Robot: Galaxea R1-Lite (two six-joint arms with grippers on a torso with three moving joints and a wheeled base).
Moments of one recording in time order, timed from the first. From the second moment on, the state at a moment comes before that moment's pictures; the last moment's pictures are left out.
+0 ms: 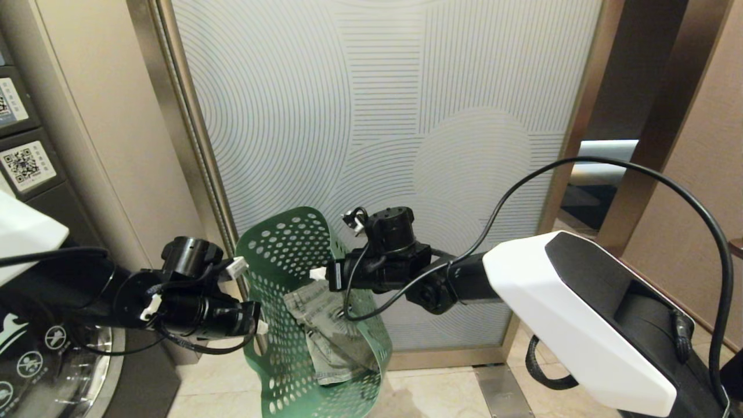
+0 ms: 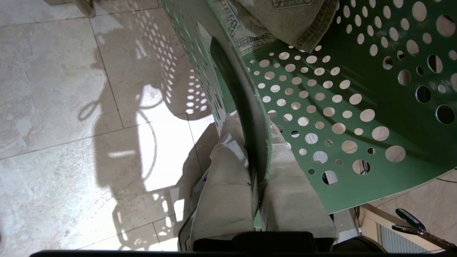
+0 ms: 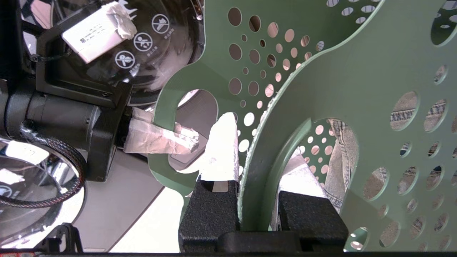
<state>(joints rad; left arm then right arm) -0.13 1.97 -0.88 -0.13 -0.31 -0.11 0.69 2.52 -1.84 -0.39 0.44 0.39</state>
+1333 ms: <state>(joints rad) -0.13 1.99 -0.88 -0.13 -0.34 -0.11 0.70 2.55 -1.84 -0.41 0.43 0.33</state>
